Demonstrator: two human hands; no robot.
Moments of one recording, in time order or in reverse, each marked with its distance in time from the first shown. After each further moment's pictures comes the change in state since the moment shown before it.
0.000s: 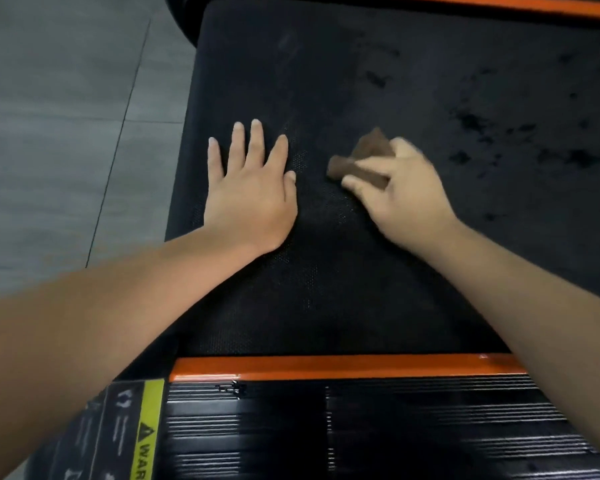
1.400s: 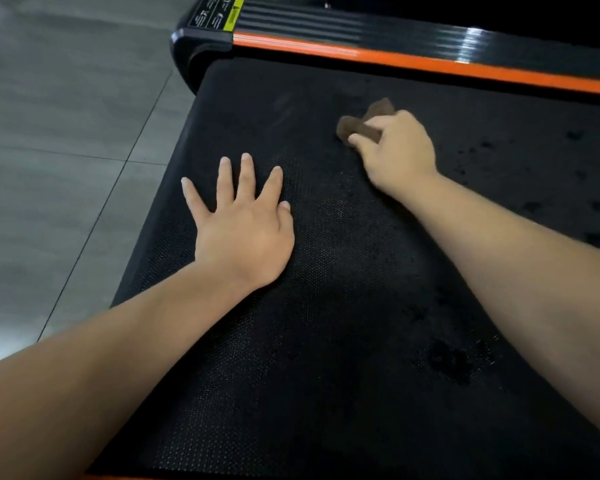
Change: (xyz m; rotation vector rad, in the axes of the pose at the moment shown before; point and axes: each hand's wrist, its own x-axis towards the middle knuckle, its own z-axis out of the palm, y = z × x) left_hand 0.051 0.028 0.007 0.044 -0.024 -0.182; right_hand 0.154 0.063 0.002 -0.065 0.095 0.052
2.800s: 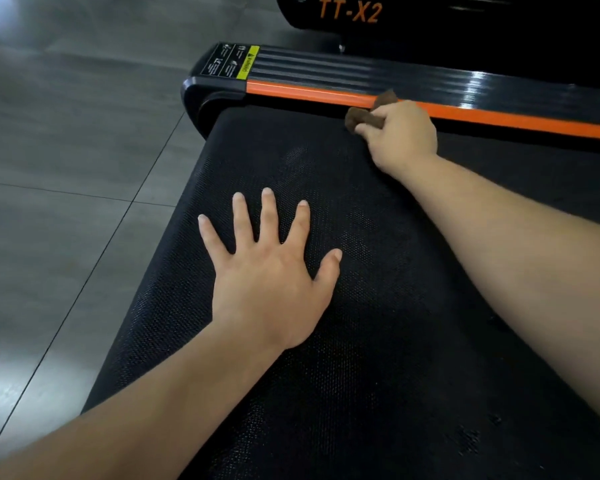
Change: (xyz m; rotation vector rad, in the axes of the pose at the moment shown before) left_hand 0.040 0.012 0.005 0.078 0.054 0.016; right_hand 0.125 0.006 0.031 -0.003 0.056 0.030
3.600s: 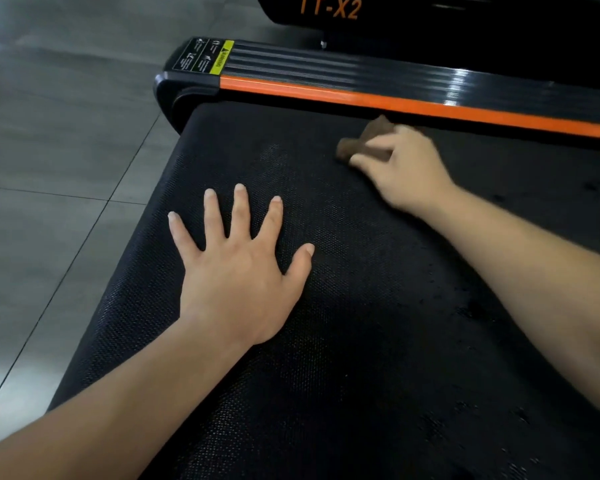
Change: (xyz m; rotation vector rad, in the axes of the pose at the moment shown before) left_hand 0.000 -0.001 0.000 0.017 0.001 -0.006; right_hand -0.056 0.034 -0.033 0.055 -0.142 -0.181
